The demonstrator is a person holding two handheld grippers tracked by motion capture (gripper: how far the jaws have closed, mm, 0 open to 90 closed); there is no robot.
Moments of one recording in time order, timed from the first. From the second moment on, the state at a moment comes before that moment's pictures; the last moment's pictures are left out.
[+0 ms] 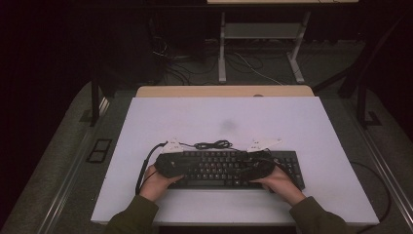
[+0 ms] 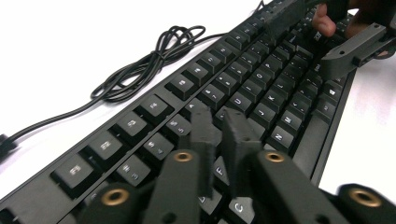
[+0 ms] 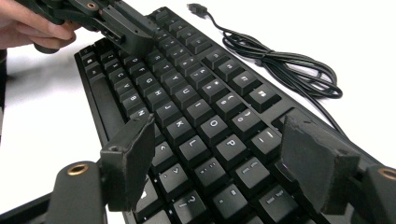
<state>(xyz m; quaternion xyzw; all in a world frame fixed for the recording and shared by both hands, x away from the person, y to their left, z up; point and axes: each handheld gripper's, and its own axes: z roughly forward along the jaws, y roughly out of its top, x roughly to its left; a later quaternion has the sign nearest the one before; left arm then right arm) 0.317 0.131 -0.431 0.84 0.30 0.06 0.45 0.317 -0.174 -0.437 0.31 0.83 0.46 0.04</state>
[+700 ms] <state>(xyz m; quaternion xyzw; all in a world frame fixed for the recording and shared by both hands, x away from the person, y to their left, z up) 0.328 0.117 -0.436 0.85 0.31 0.06 0.42 0.315 -0.182 -0.437 0.32 0.83 0.46 0.04</state>
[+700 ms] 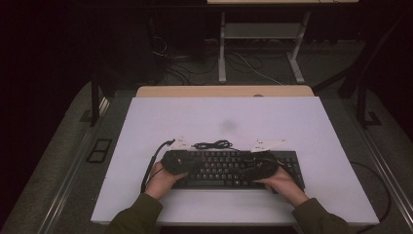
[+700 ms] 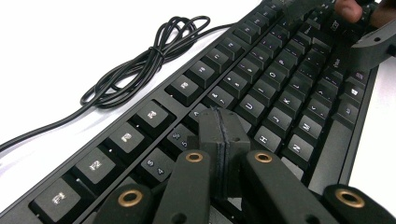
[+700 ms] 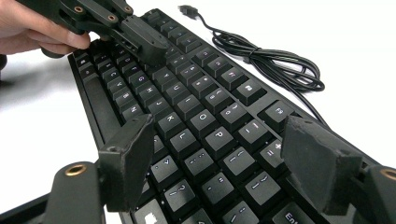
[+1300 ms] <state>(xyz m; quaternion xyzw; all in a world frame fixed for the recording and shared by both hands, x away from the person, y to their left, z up) 0.326 0.121 -0.432 0.85 0.31 0.06 0.43 0.315 -0.186 -0.436 0.32 0.82 0.47 0.05</state>
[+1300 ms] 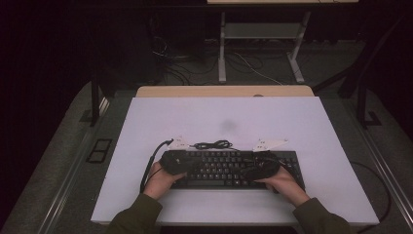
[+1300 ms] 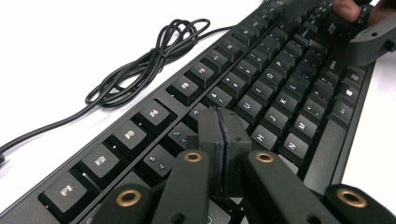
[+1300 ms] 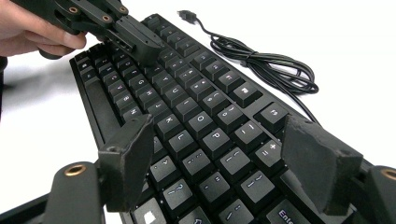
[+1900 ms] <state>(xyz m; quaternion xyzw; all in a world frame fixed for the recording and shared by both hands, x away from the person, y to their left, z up) 0.306 0.146 -0.423 0.82 0.31 0.07 0.47 0.307 -0.217 -0.431 0.34 0.80 0.48 0.08</state>
